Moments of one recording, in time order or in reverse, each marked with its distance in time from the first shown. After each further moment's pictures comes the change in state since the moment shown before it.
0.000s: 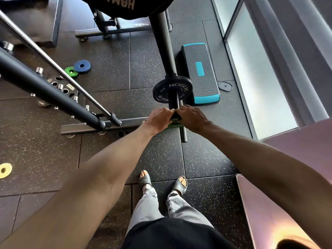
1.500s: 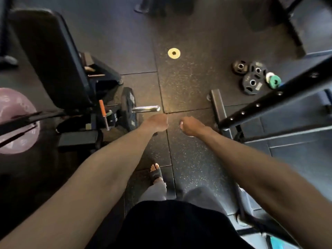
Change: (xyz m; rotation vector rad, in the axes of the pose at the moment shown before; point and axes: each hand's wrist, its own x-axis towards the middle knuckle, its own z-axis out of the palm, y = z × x) left_hand -0.551 -0.267 0.076 -0.686 0.193 -1.477; right_hand 0.121 -0.609 0.199 -0.360 -0.819 -0.978
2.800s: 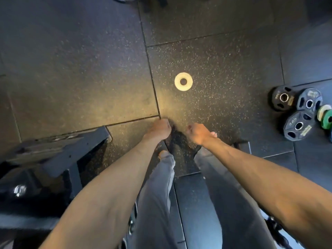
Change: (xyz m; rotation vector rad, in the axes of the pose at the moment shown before) left_hand 0.694 -0.214 -0.284 -0.392 -0.157 -0.283; right_hand 0.739 0.133 -0.230 0.296 -0.226 0.284
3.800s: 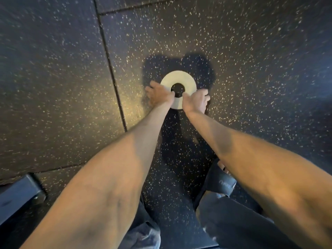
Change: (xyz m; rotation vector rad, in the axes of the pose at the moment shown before) left_hand 0.526 0.060 0.089 -0.354 0.348 -0.371; right_hand 0.517 0.105 0.013 0.641 0.431 0.471
